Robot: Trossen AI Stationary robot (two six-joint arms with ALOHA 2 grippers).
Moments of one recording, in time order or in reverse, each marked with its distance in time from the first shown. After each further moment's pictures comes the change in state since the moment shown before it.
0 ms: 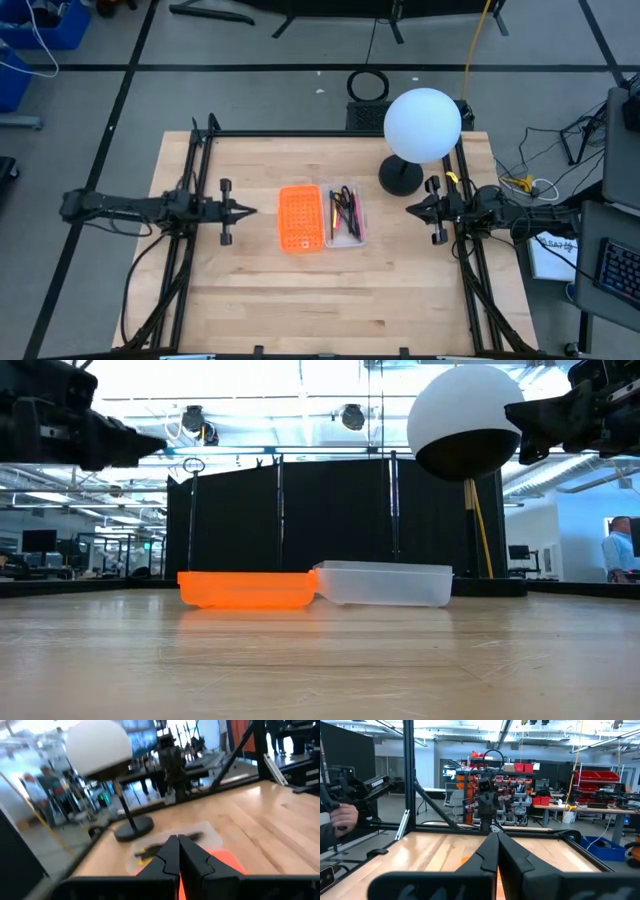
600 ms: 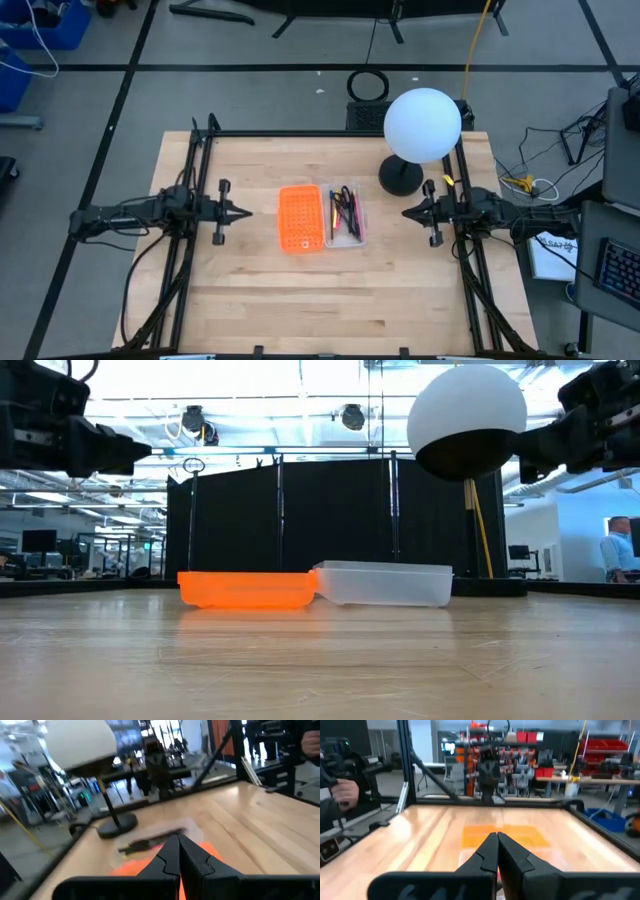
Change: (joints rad) left arm 0.141 -0.233 0.000 -0.255 0.238 -0.031; right arm 0.000 0.001 0.000 -0.148 0.004 0.013
